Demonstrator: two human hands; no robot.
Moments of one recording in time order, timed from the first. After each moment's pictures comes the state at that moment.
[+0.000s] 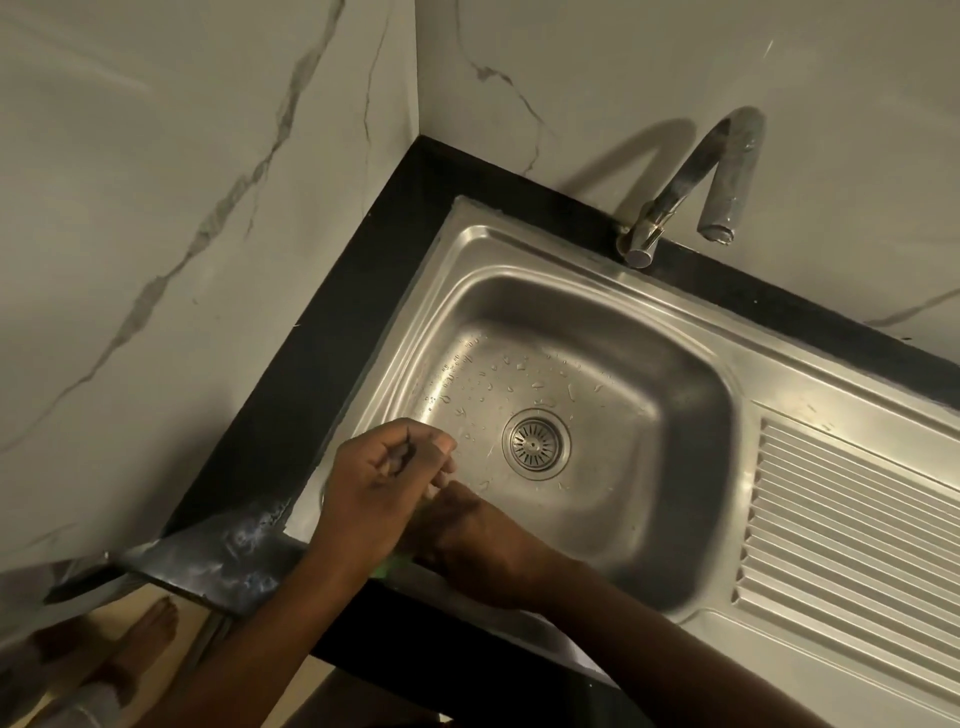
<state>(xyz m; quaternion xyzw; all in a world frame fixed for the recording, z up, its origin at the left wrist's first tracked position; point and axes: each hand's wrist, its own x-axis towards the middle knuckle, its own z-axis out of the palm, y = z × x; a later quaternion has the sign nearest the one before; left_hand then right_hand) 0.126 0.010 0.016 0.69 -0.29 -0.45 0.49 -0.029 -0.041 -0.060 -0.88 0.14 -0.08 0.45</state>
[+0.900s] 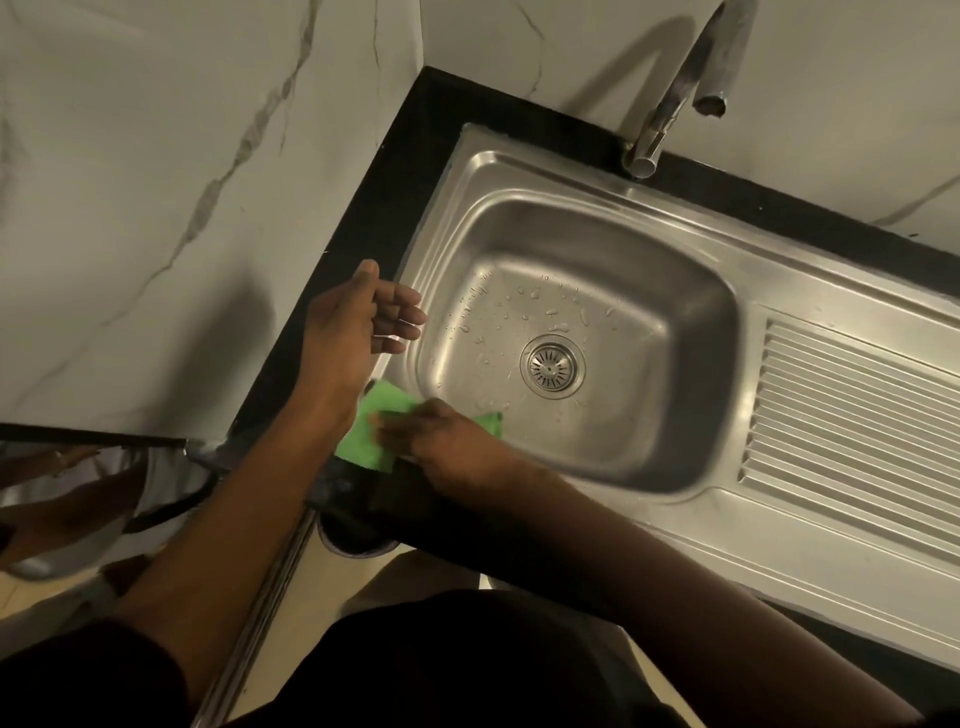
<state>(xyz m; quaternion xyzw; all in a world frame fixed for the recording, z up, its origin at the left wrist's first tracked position) 0.177 0.006 0.042 0.71 -0.24 -0.44 0.49 0.012 0.008 -0.048 -0.93 0.11 -0.06 0.35</state>
